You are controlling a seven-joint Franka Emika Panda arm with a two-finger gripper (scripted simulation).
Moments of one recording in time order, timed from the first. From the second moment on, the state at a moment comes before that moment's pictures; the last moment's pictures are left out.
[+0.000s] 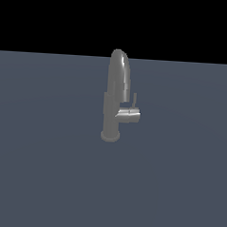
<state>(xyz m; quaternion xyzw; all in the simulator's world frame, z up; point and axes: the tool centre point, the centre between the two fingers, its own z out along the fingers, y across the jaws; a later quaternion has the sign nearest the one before) -0.084 -0.040 0.435 -0.94 0.21 0.20 0.19</state>
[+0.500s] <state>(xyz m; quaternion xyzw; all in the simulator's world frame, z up) -0.040 -0.054 0.393 -0.89 0.27 0.28 0.26</state>
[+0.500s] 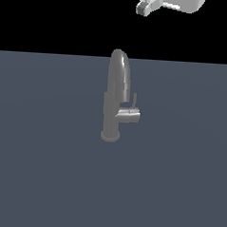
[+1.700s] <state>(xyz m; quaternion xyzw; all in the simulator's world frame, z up) 0.031 -0.074 0.230 -0.65 0.42 0.48 0.41</state>
